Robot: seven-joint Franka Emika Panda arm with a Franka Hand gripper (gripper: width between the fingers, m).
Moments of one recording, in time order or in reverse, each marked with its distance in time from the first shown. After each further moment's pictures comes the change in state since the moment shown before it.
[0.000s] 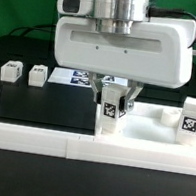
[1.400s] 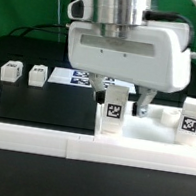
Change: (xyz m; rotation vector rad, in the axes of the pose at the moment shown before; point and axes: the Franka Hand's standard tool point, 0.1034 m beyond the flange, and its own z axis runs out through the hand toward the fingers) arm -0.011 -0.005 0.005 0.017 -0.014 -0.126
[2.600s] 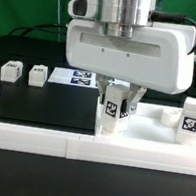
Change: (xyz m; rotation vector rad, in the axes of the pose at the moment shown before) arm 0.002 0.002 -0.002 -0.039 0.035 0.219
